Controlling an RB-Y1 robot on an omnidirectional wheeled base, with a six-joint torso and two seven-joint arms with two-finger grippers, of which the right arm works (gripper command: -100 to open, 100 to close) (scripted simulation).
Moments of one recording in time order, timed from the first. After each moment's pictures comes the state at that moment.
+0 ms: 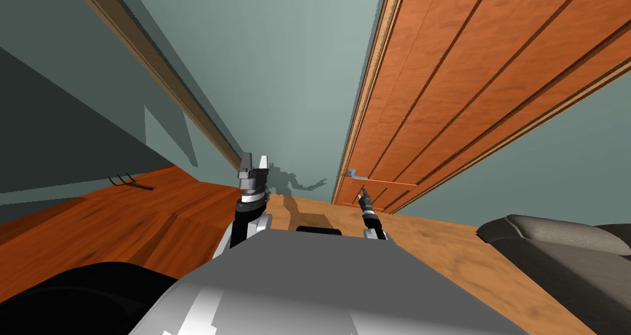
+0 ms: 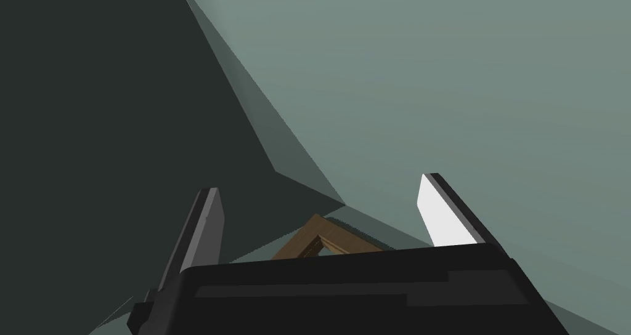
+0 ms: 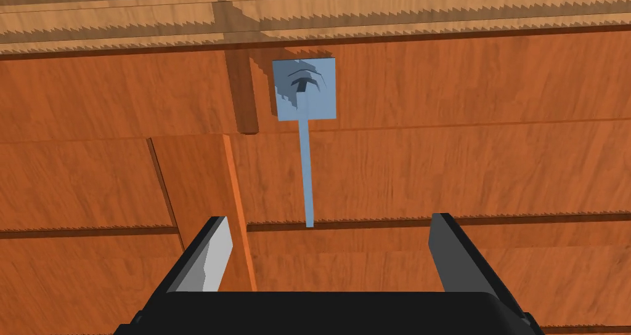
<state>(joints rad) 0.05 -0.21 -0.03 -0.85 -0.08 -0.79 -0.15</state>
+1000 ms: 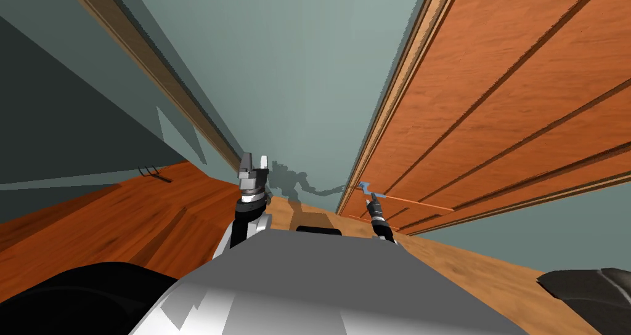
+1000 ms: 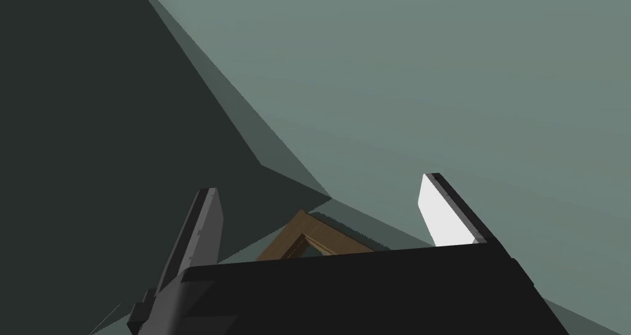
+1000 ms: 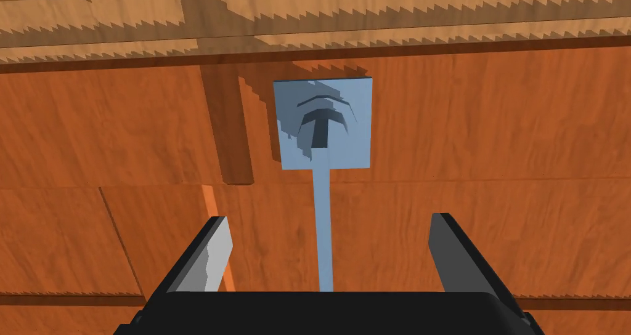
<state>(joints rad) 0.06 -0.27 -0.08 -0.75 -0.11 -0.84 -0.20</state>
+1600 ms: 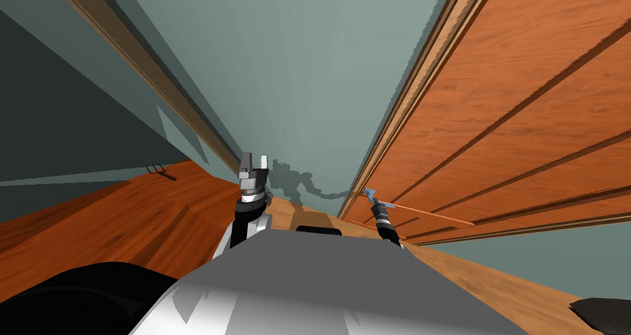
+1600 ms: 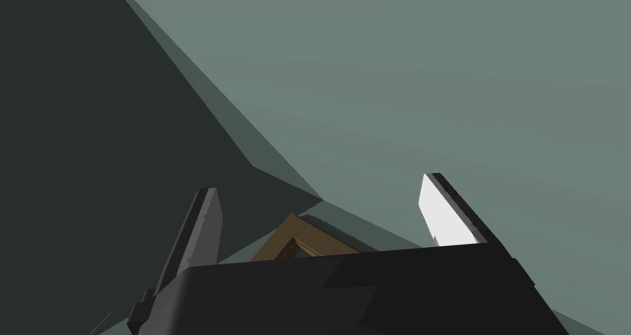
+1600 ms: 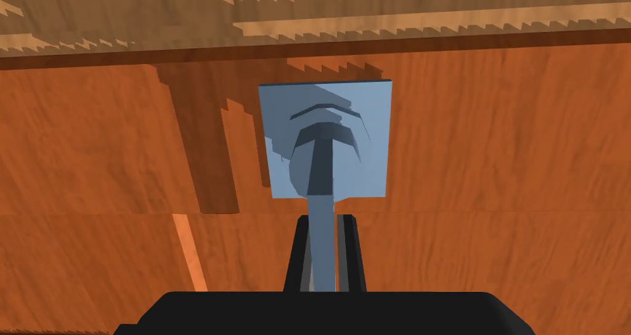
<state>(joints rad) 0.07 -0.30 -0.10 -0.71 -0.13 -0.88 -0.23</state>
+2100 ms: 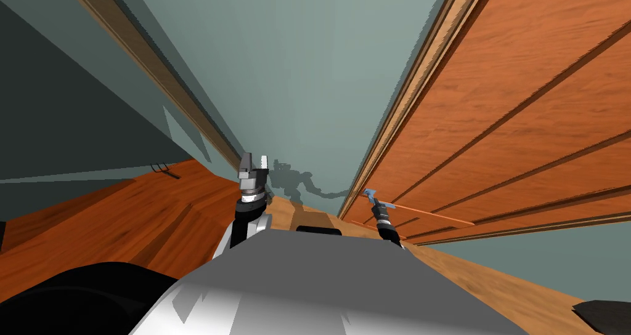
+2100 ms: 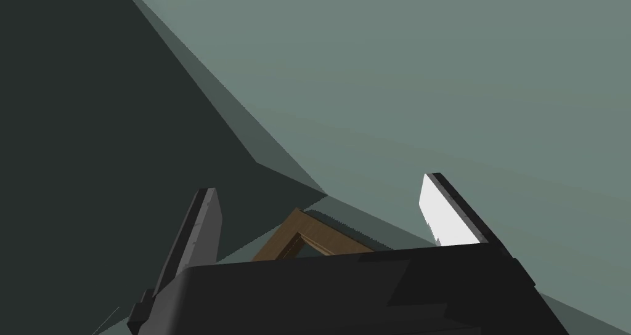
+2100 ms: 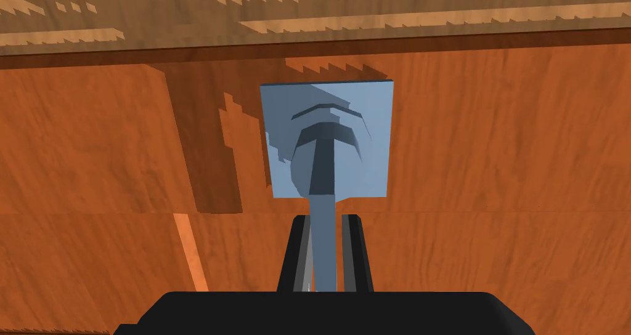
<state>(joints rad) 0.07 -0.31 -0.09 -0.71 -0.12 -0.88 -0.23</state>
